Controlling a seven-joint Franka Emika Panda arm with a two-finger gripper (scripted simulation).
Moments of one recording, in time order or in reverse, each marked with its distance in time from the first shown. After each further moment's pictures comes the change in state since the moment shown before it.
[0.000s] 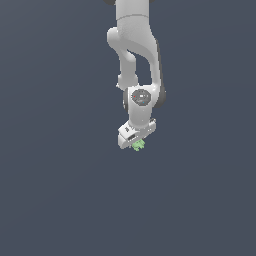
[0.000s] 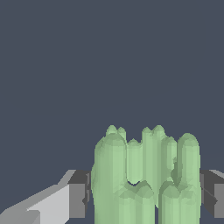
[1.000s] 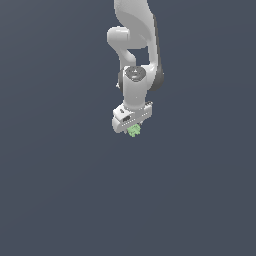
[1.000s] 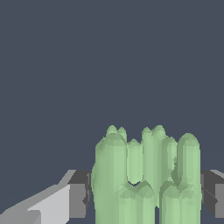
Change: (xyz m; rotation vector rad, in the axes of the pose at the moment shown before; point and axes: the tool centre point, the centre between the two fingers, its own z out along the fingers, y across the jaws) arm -0.048 -0.006 -0.063 0.000 -0.001 0.000
